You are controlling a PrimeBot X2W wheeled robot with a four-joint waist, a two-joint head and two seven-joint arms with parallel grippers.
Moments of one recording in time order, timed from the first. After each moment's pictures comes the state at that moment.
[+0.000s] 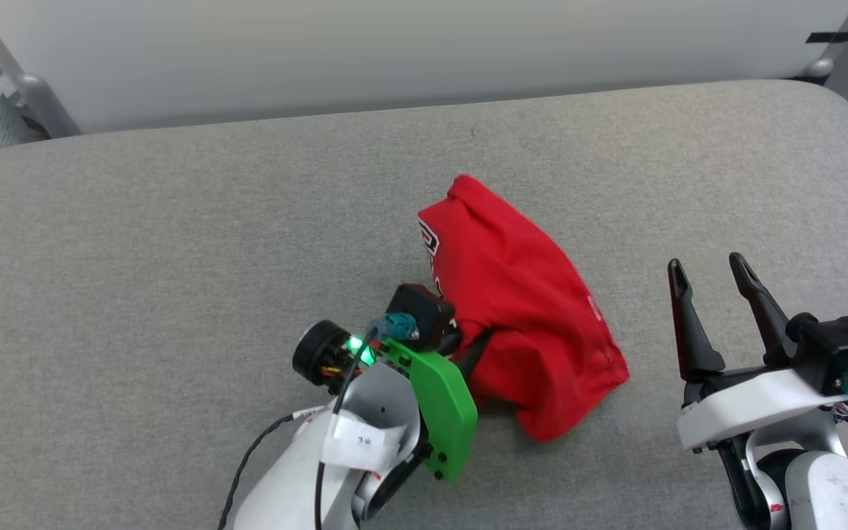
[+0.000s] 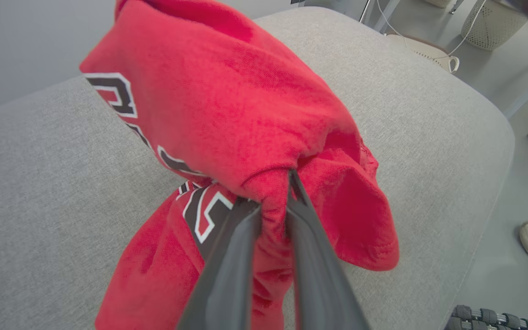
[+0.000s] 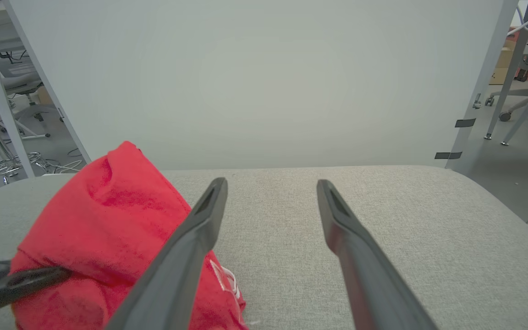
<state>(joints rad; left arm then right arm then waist) -0.37 0.10 -0.56 0.17 -0.36 -0.12 0.30 -0.07 -0.05 0.02 -0.13 0.14 0.13 -0.02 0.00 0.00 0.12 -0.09</state>
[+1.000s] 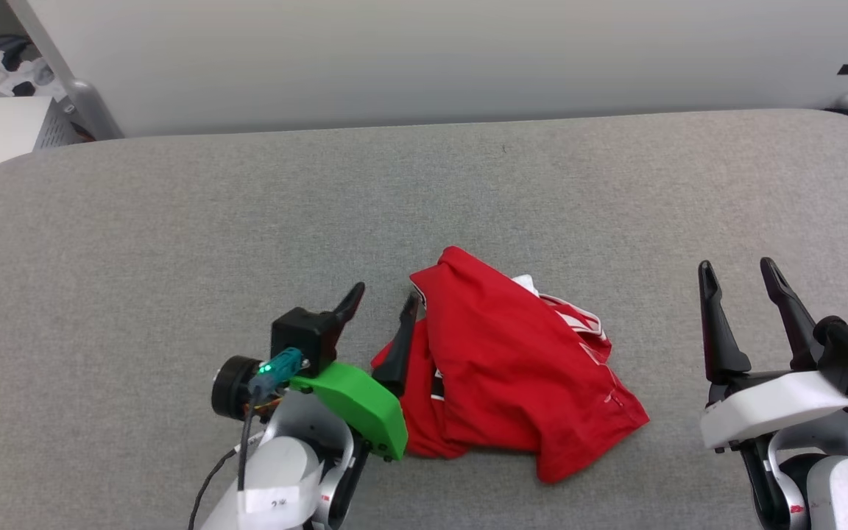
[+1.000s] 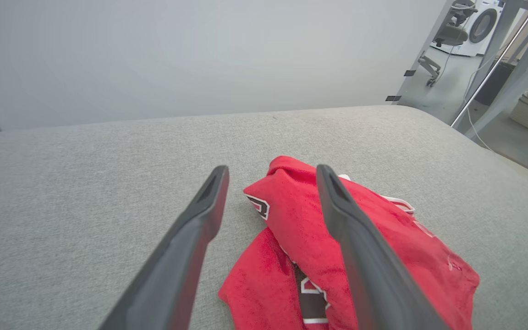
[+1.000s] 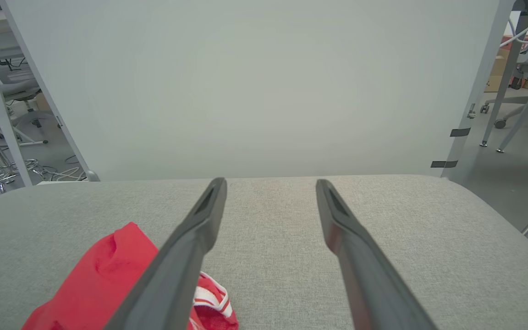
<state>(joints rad) -0.25 0.13 -0.44 0.17 -0.37 0.03 -0.02 -0.07 -0.05 -0.04 -0.12 0.14 0.13 -0.02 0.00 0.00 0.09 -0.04</state>
